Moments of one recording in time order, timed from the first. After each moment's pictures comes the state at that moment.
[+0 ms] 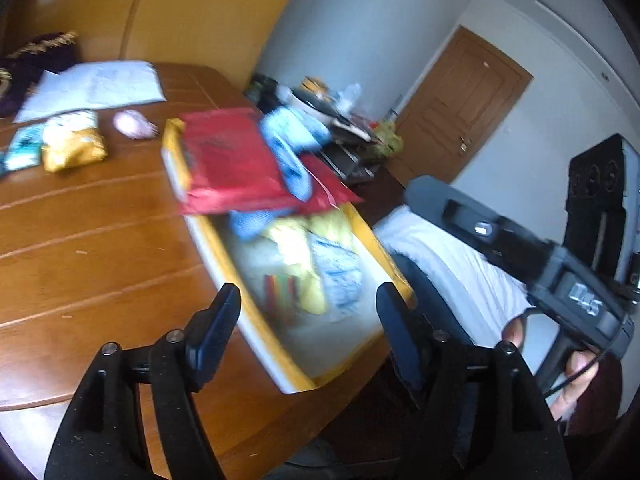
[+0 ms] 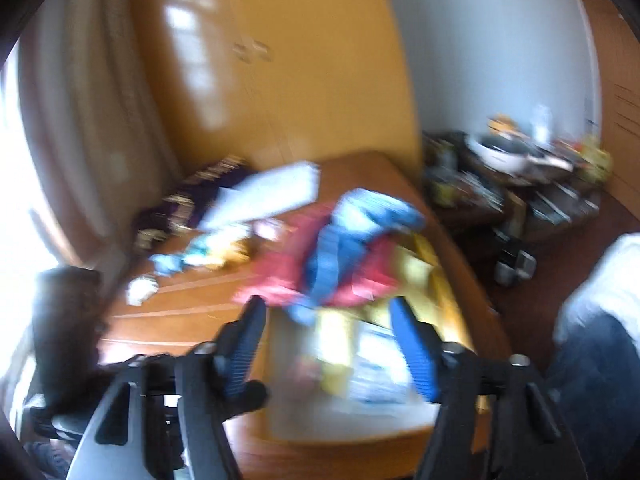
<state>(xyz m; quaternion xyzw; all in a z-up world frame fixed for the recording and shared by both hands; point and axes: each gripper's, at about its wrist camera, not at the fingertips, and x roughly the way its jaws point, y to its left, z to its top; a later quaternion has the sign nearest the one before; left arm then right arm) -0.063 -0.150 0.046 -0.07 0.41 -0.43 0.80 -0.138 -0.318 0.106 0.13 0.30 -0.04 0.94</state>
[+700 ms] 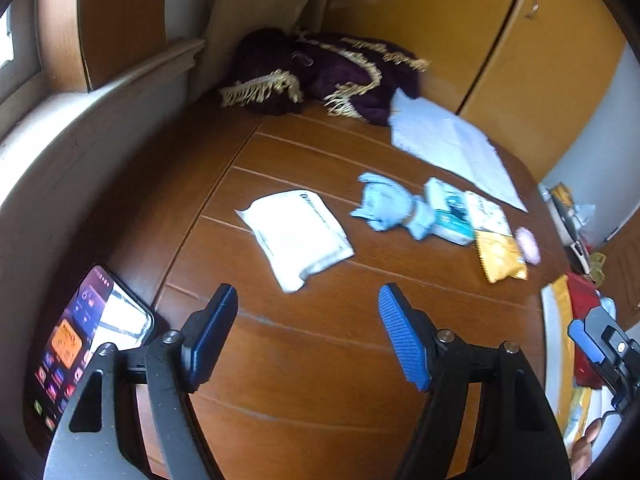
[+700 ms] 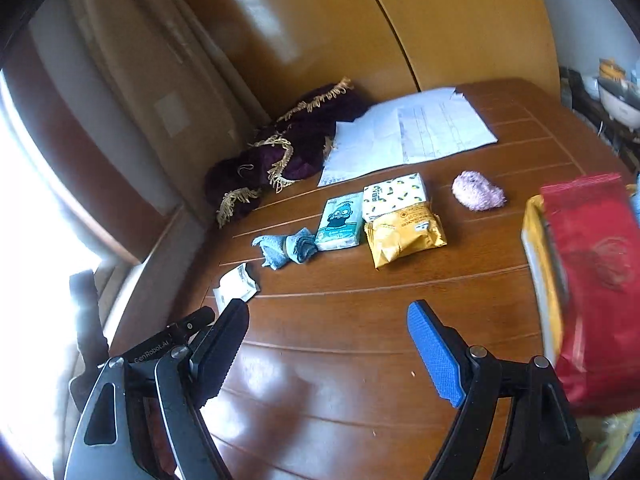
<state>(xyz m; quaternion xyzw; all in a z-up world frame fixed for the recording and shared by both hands) 0.096 0.097 -0.003 -0.13 0.46 -0.01 0.88 0.061 -0.172 0.057 0.21 0.41 0.10 0.89</state>
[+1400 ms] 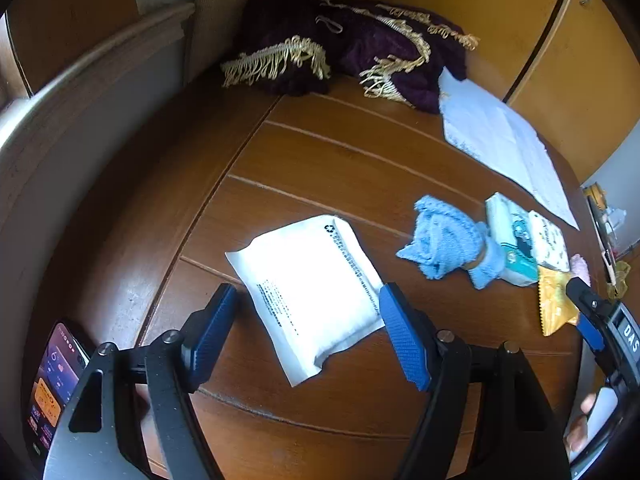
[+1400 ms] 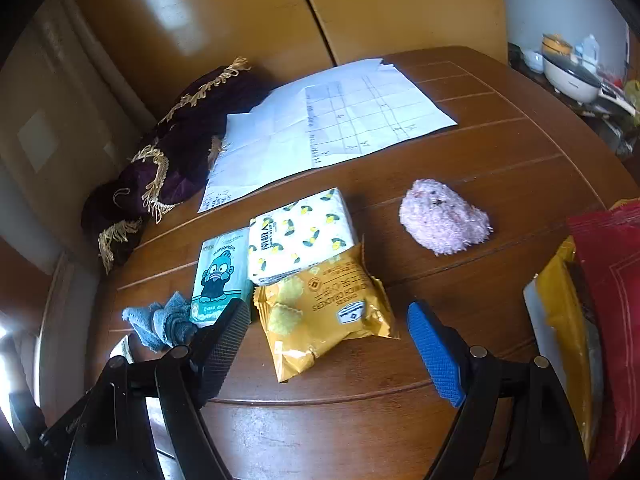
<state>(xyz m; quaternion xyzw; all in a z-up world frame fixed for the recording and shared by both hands) 0.157 0.093 -0.033 -0.11 0.50 0.04 0.86 0.170 -0.189 -0.003 0.19 0.46 -0.05 0.87</state>
